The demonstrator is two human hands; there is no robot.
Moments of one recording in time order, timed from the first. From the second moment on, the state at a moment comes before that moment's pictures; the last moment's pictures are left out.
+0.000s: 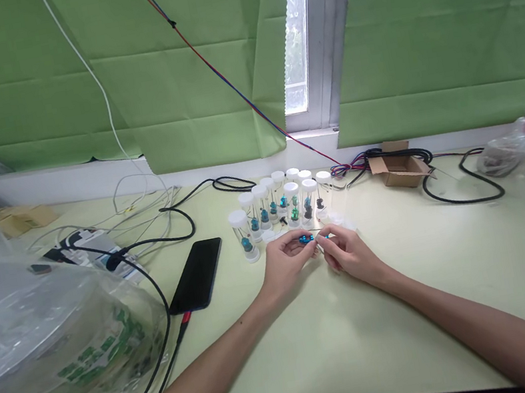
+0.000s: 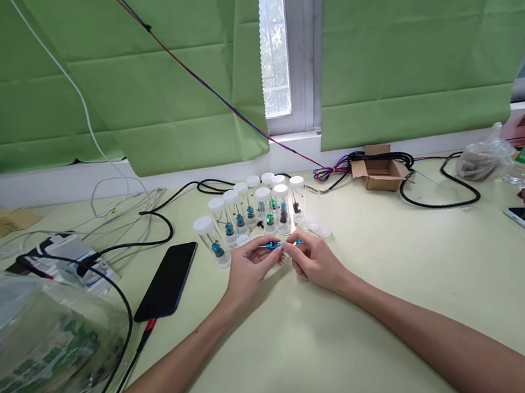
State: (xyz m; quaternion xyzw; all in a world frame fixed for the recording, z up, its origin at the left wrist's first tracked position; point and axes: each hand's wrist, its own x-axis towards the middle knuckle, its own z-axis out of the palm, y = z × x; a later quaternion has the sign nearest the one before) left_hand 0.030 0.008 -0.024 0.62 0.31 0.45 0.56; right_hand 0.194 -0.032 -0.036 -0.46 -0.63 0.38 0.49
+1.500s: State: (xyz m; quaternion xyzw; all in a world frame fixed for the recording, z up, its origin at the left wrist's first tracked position) left_hand 0.031 0.005 -0.022 0.64 0.29 0.44 0.56; right_hand 0.194 -0.031 -0.036 -0.49 -0.64 0.34 0.49
